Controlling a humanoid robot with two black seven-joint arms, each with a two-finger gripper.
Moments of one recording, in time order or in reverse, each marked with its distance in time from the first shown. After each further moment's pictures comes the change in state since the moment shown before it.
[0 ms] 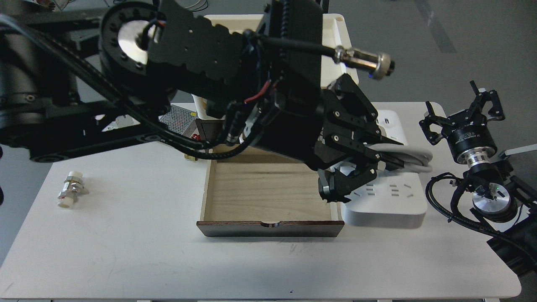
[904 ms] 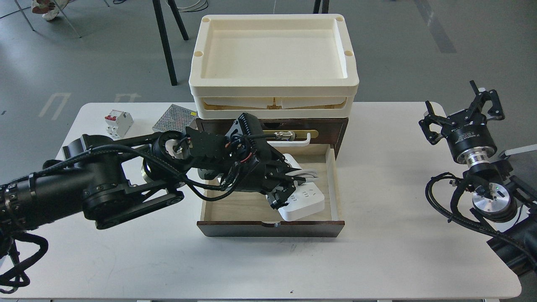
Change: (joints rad) left arm 0.540 -0.061 0.016 0.322 0.329 0.000 0.163; right arm 0.000 0.000 0.000 0.003 -0.001 0.000 0.000
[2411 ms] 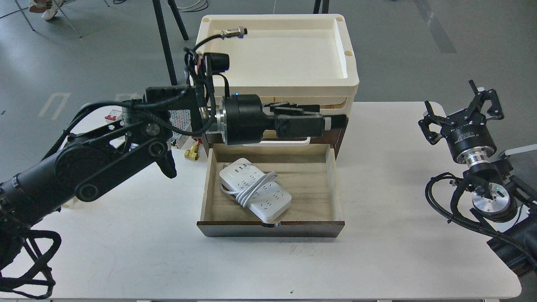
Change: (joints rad) left arm 0.053 -0.018 -0.433 -0.015 -0.909 0.000 -0.069; right arm 0.000 0.000 0.000 0.000 -0.015 0.000 0.000
